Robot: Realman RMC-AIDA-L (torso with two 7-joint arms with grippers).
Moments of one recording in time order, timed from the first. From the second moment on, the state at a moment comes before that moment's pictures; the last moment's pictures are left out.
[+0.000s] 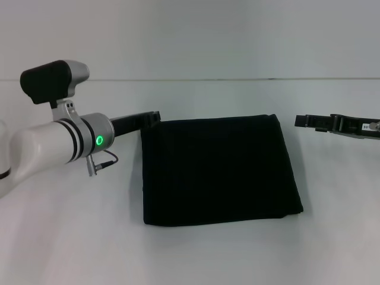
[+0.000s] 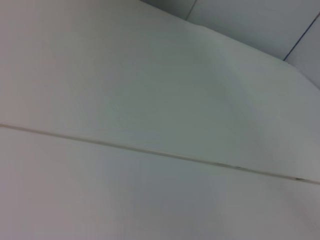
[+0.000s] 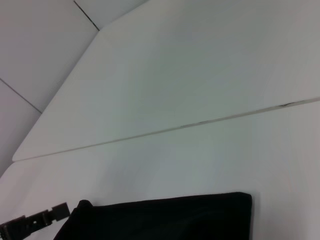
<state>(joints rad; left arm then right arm) -0.81 -2.16 0.80 0.37 1.88 0.56 -1.91 0.69 1.97 -0.64 -0.48 -2.10 -1.11 2.06</state>
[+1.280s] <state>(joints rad) -0.81 -2.16 0.89 0.37 1.89 0.57 -1.91 0.69 1.98 -0.64 -0.48 -2.10 -1.11 2.06</state>
